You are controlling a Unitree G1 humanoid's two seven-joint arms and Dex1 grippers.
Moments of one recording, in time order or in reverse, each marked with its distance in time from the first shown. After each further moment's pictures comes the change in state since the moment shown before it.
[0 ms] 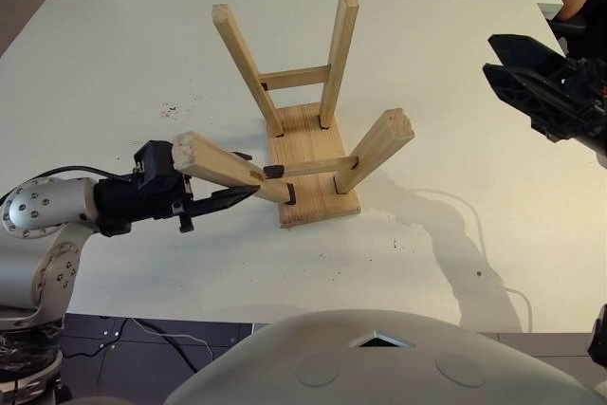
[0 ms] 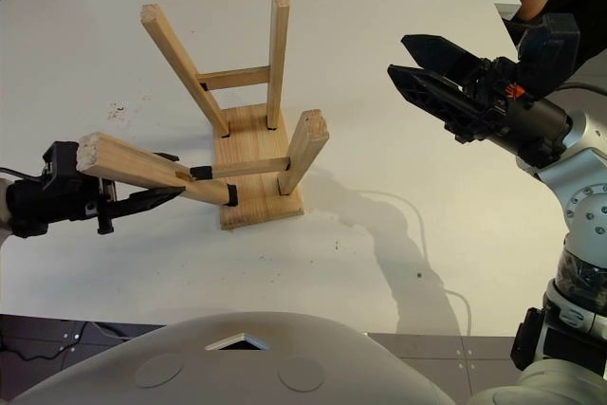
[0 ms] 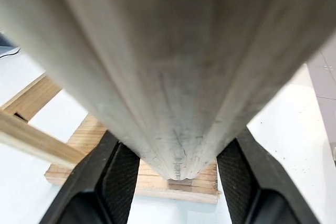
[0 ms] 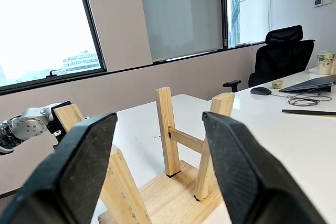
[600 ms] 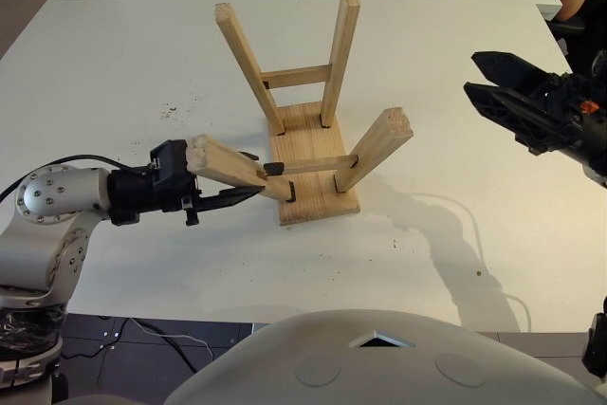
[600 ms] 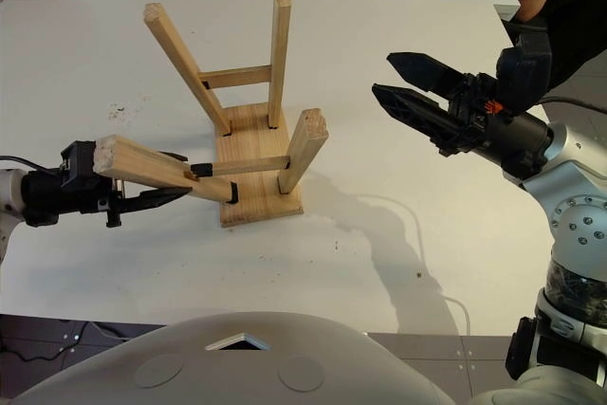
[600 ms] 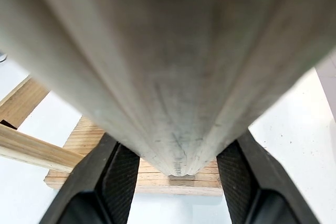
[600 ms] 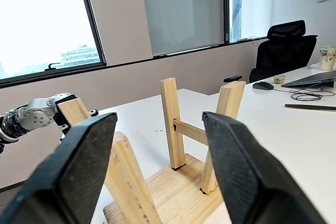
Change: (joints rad) left arm -0.064 0.059 -0.106 0.081 0.049 -0.073 -0.016; right arm 0.057 0.029 0.017 -0.065 -0.034 -0.015 -0.010
